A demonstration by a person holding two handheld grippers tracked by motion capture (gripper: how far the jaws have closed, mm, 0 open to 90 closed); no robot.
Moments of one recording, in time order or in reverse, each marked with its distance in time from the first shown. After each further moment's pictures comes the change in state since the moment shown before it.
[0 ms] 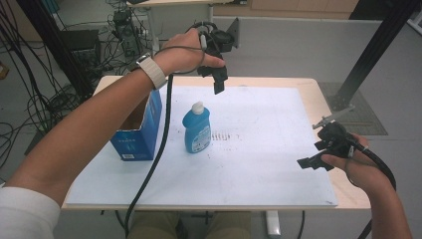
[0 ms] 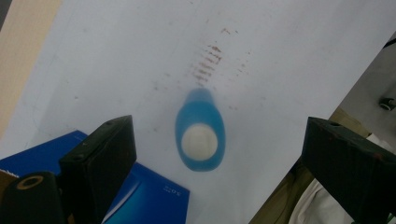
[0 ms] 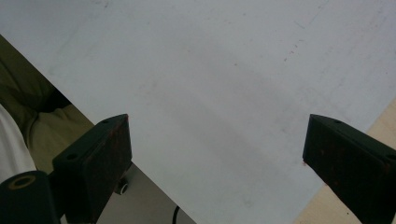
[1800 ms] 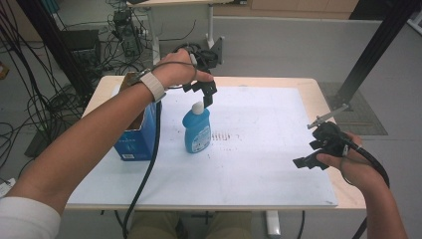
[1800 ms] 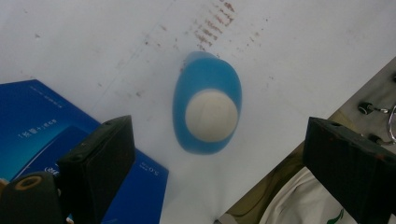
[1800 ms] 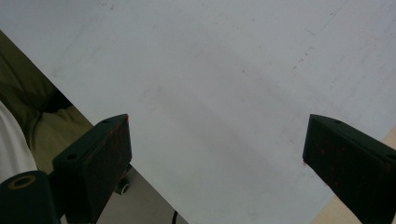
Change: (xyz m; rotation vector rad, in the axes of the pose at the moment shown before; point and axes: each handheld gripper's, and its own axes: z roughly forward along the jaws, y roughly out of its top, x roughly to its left) left arm 0.028 -0.009 0.052 0.111 -0.065 -0.169; right arm -0.001 0.005 0.009 -0.002 0.020 -0.022
